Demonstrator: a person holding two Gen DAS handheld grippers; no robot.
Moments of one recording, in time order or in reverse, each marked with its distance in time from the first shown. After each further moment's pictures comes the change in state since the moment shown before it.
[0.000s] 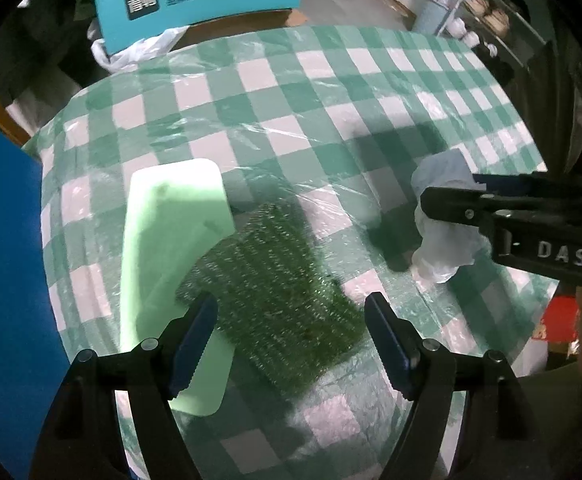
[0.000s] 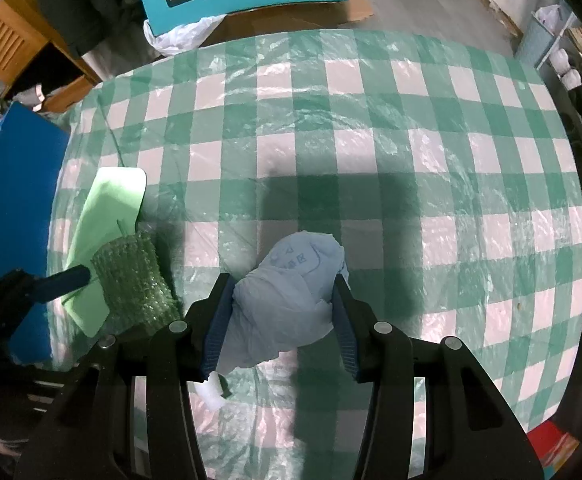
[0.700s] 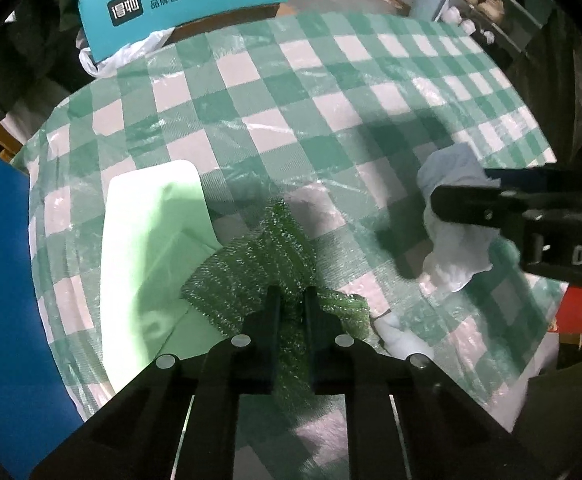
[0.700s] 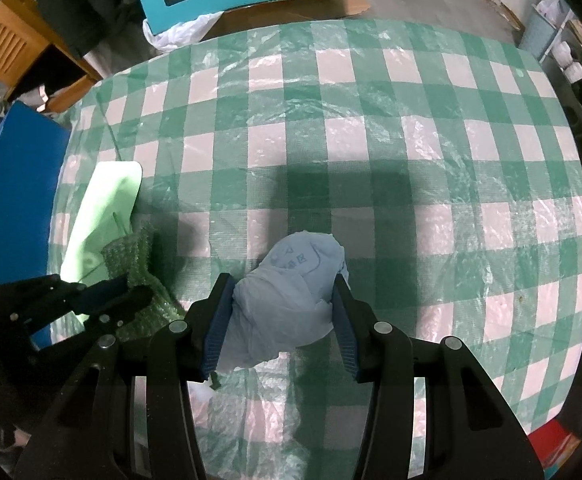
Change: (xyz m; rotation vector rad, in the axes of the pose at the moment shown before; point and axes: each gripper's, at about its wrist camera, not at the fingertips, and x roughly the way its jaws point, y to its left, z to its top) left arm 0.012 -0.009 0.002 0.033 -0.010 0.013; right arm 0.003 -0.009 -0.004 0.003 0.007 0.025
